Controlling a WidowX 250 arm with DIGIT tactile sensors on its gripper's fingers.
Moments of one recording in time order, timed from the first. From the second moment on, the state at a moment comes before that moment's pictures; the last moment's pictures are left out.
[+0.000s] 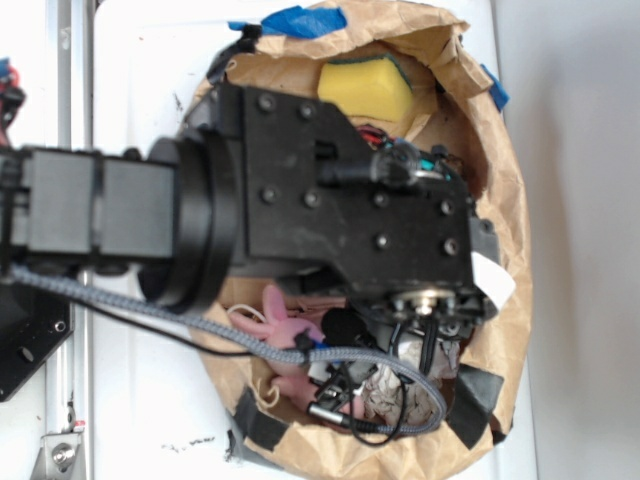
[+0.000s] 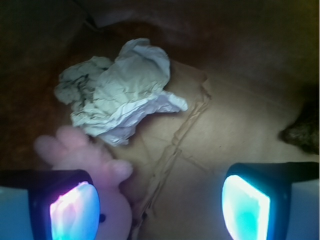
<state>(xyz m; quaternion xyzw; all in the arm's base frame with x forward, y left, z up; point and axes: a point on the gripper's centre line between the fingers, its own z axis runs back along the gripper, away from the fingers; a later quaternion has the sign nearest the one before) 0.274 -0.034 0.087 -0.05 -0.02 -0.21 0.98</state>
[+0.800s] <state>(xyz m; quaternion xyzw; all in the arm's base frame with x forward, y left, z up) 0.274 -0.046 0.086 -0.12 -0.02 -0.28 0.95</state>
